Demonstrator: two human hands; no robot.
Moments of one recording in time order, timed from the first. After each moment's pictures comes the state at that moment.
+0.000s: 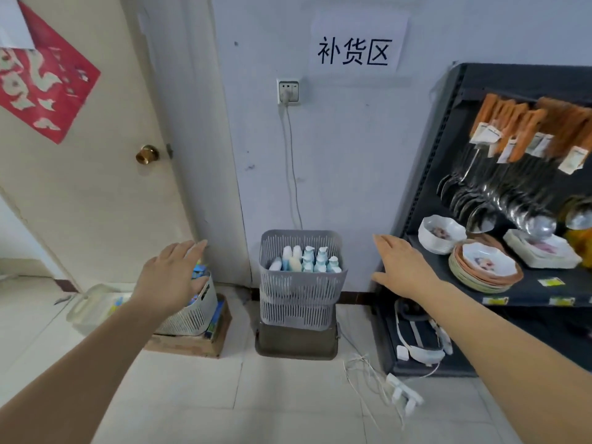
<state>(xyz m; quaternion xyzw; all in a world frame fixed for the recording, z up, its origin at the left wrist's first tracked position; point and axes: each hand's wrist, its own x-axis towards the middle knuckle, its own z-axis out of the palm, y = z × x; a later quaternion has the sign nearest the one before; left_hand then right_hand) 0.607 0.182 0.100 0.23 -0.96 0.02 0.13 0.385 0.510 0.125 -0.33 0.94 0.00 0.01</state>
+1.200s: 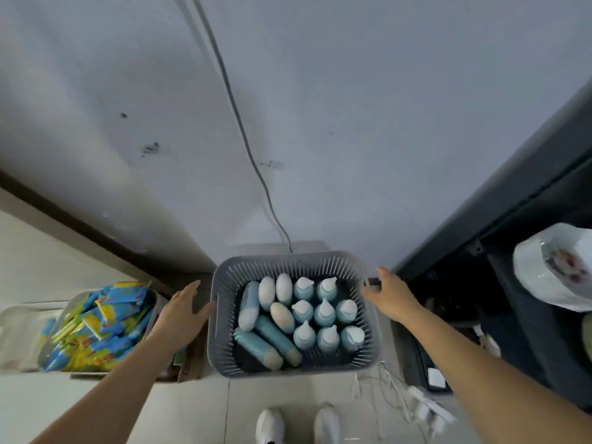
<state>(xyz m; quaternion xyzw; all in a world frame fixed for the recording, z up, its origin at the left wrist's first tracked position) 0.174 -0.018 -0.137 0.40 -0.86 -0.28 -0.14 -0.037 0.299 -0.142 -0.09 0.92 -0.19 0.34</state>
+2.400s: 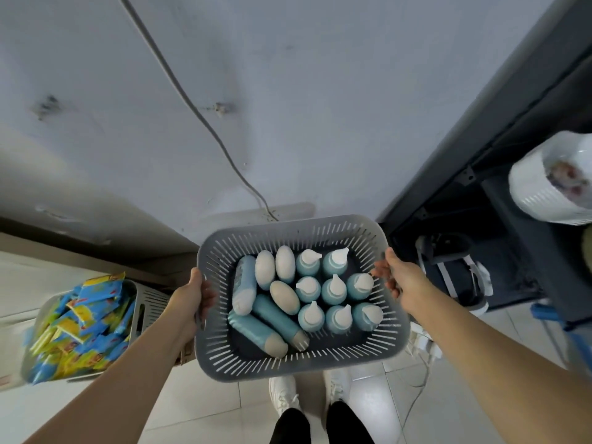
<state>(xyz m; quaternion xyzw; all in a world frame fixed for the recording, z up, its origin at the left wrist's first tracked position) 0.134 0.006 -0.208 0.59 -0.49 -0.64 -0.08 -0.001 0.335 -0.202 0.36 0.68 -0.55 0.32</state>
